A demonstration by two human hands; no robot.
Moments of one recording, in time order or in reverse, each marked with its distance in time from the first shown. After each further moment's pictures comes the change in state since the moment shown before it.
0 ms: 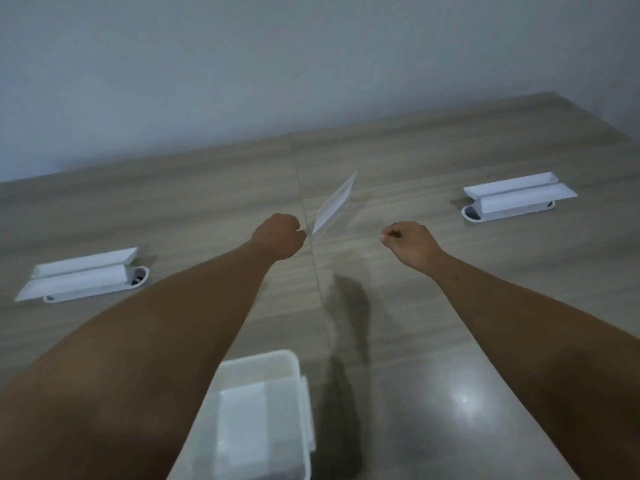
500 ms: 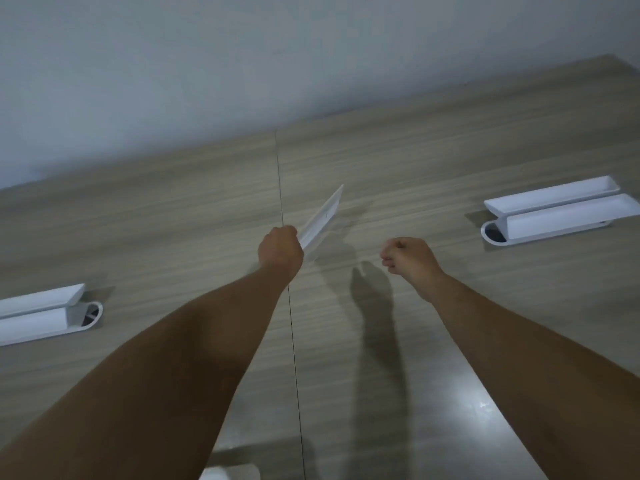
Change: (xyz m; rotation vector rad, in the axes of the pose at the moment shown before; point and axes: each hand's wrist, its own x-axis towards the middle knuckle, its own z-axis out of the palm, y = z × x) left_hand 0.153 0.050 0.080 -0.006 0.168 -0.245; right_hand 0.155 0.086 0.014 0.534 -0.041 0.361
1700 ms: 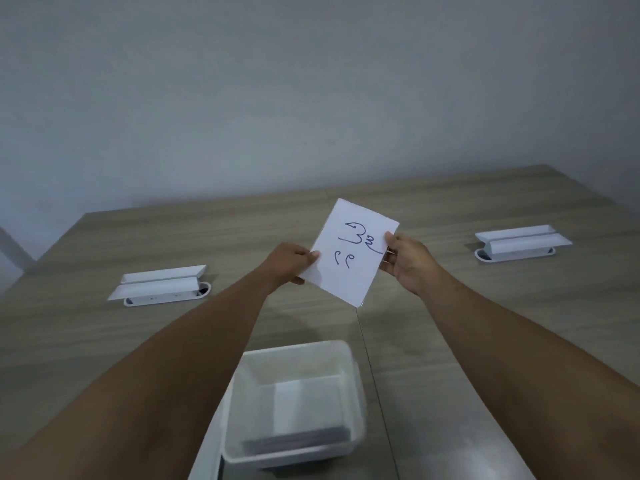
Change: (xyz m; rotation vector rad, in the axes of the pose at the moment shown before) left_hand -0.239 -0.181 -0.199 -0.786 -0.262 0.142; right_hand -0.304 -0.073 0.104 0.554 -0.156 -0.196
